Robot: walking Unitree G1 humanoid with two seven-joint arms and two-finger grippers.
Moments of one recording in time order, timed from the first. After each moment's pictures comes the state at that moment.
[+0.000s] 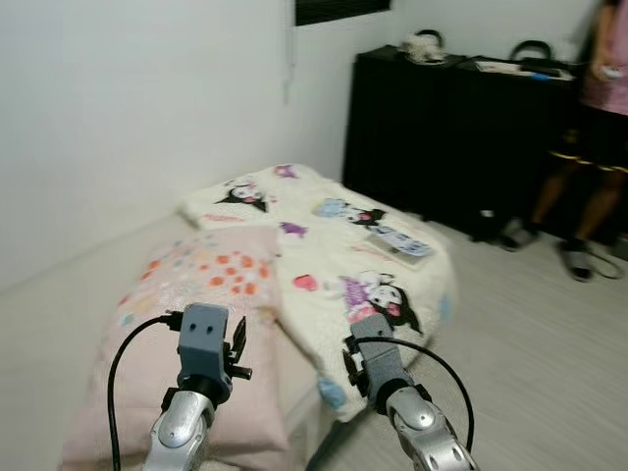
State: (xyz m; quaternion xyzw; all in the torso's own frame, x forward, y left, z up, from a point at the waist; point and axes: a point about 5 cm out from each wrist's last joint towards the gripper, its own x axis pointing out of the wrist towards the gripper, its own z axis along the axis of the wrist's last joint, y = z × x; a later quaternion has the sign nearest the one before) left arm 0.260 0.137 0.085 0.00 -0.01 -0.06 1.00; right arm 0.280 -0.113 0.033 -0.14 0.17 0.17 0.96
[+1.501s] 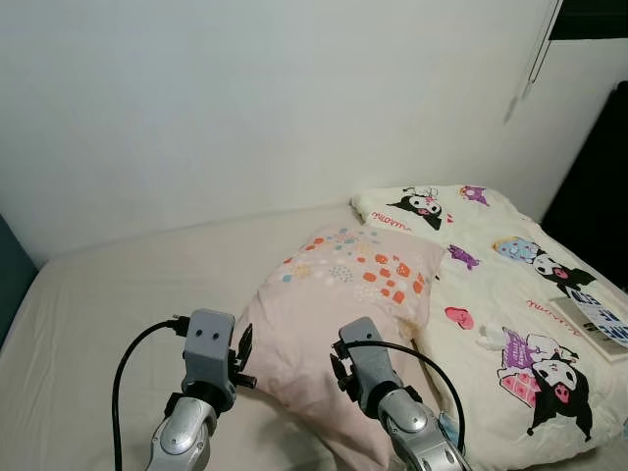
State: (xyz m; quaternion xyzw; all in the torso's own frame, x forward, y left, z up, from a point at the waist) left arm 0.255 0.133 0.081 0.00 0.00 -0.08 1.00; right arm 0.279 -0.109 0.032 -0.12 0.17 0.18 0.96
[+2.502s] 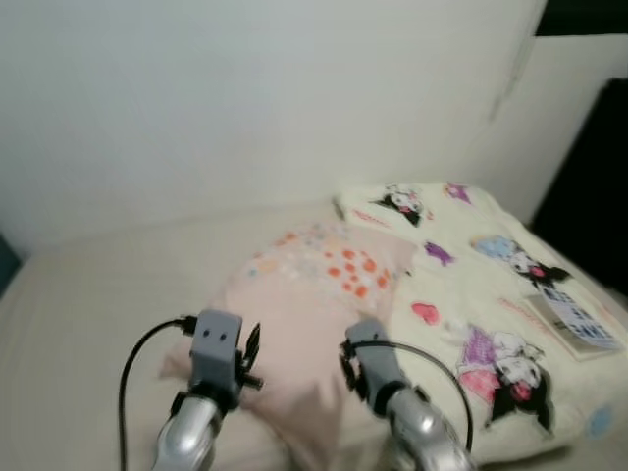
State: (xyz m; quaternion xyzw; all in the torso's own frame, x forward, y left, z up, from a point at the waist) left arm 0.256 0.129 0.087 0.01 -0.02 -0.09 1.00; right arm 0.277 -0.109 0.031 -0.13 0.17 0.19 0.96
